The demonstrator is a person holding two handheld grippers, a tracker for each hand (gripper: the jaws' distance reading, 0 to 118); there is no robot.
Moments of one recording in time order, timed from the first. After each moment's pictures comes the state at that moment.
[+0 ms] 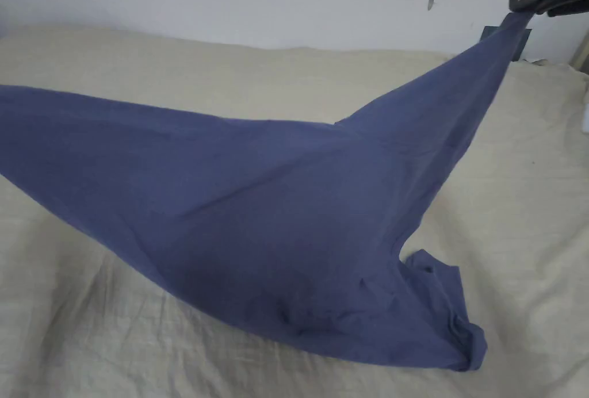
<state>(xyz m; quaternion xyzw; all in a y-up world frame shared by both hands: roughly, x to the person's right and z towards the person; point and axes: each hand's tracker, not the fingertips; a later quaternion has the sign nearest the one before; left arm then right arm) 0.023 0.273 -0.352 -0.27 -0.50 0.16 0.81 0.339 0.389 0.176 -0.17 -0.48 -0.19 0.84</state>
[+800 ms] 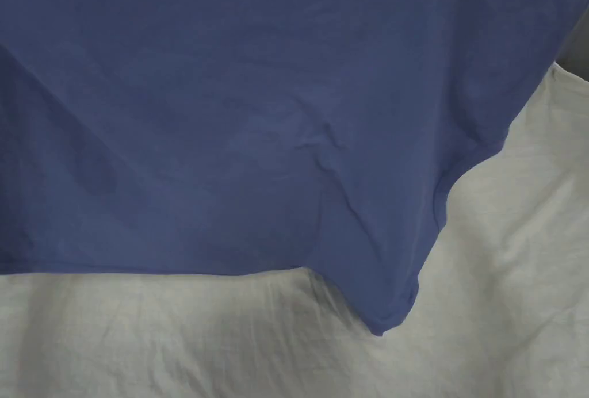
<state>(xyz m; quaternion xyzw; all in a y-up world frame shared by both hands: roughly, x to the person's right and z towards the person) 0.094 0.458 -0.341 -0.16 -0.51 0.13 0.84 0.296 0.558 0.241 -0.05 -0.58 -0.08 0.81</state>
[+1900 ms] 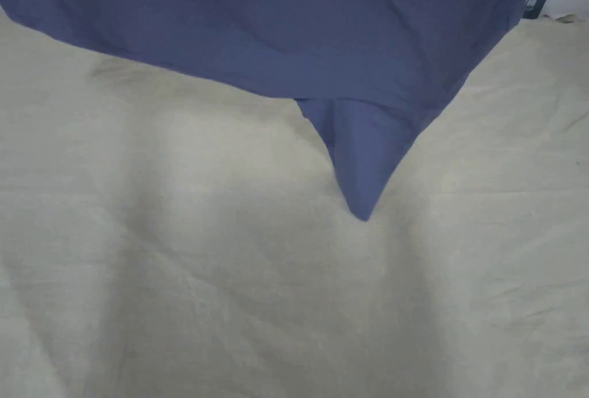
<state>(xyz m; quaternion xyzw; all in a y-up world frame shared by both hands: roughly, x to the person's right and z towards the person) 0.449 0.526 -0.350 -0.07 -0.39 0.08 0.91 0.552 0.619 0.081 0.05 -0.69 0.03 0.72</state>
